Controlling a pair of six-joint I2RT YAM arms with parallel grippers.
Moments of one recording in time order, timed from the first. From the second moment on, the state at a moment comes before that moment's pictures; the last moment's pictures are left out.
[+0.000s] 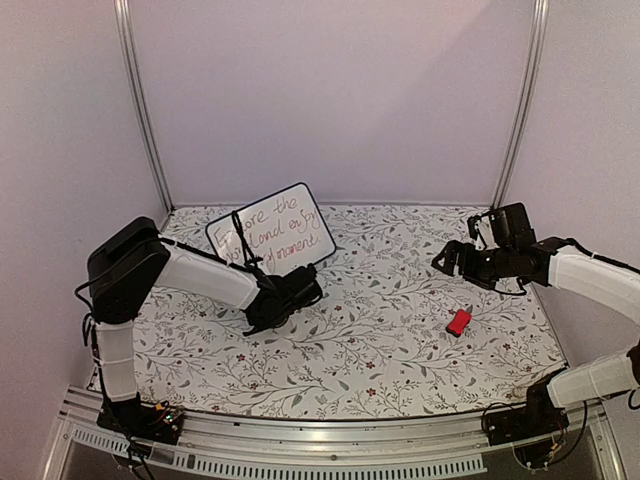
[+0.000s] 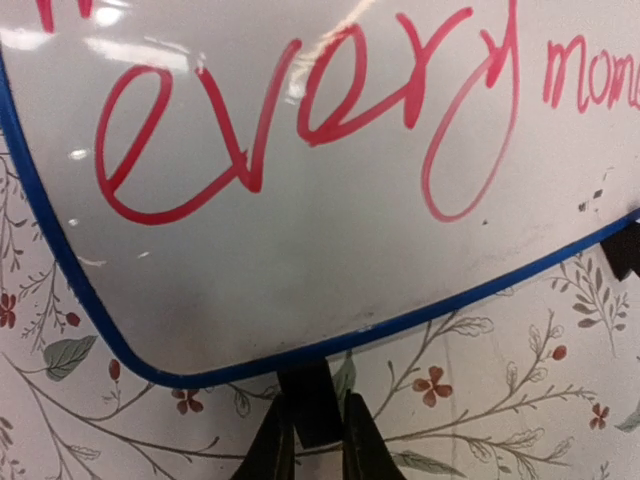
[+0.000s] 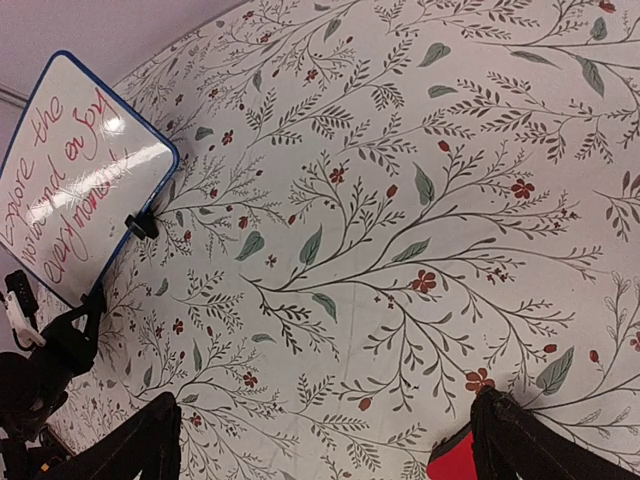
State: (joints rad) left arm -0.93 2.01 1.15 -0.45 -0.82 -1.22; right arm 0.35 1.24 0.80 -0.35 -0.18 0.53
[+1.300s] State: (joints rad) left arm -1.09 1.92 1.05 -0.07 -0.67 -0.78; right arm 0.35 1.25 0.80 -0.34 -0.18 0.54
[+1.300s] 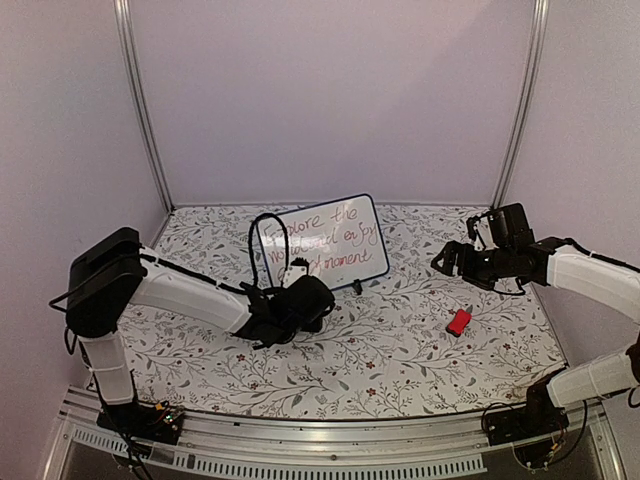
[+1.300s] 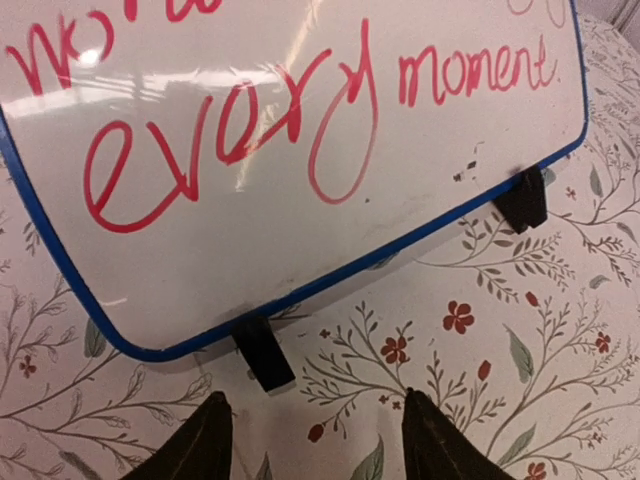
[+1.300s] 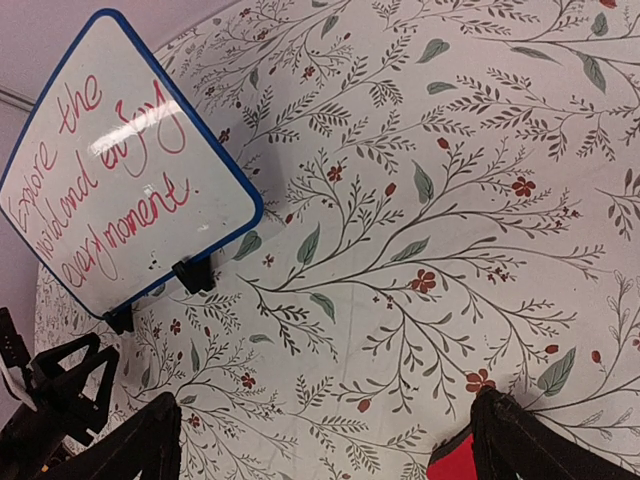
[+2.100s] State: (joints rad) left arm -0.76 1.19 0.89 0.07 -0.21 -0.39; right arm 0.35 1.29 0.73 -0.22 -0.32 0.62
